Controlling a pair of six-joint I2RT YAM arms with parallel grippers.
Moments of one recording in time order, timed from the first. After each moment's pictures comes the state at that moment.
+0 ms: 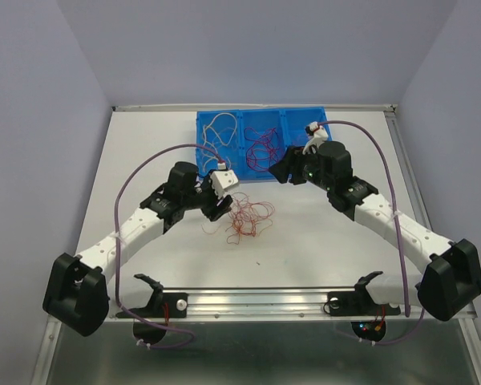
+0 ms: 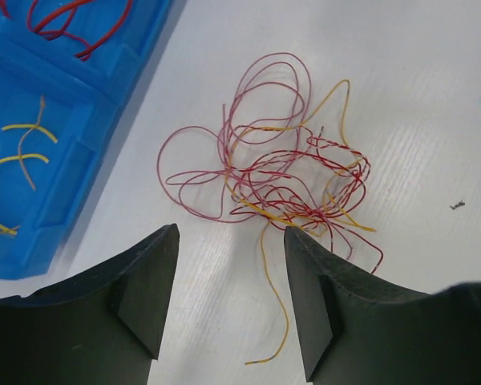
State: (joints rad) left arm -0.51 1.18 0.74 -0.20 0.47 0.43; right arm 0.53 1.26 0.93 0.01 -0.17 0.47
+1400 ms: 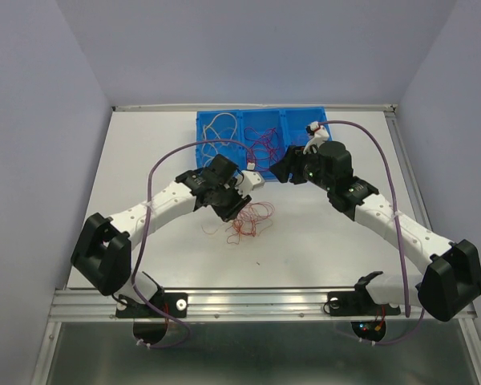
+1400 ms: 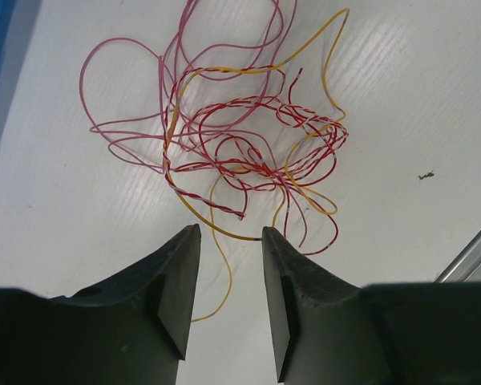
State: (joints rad) left arm -0.71 1.47 1.09 -0.64 0.20 0.27; right arm 0.53 1.25 0.93 0.01 -0.15 0.46
